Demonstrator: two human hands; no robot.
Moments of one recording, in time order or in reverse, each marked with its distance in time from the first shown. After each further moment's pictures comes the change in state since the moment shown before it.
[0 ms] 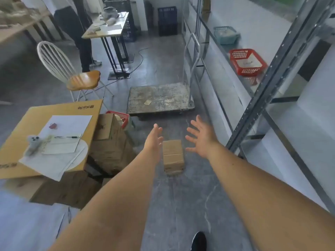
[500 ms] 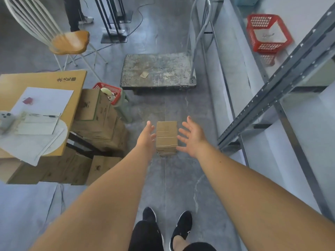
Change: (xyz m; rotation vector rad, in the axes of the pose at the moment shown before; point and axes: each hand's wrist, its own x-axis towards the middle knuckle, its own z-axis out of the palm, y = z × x) left_hand 0.076 -0.022 0.032 -0.104 0.101 -0.197; right_hand 0.104 0.028 -0.034 -0.027 0.058 0.246
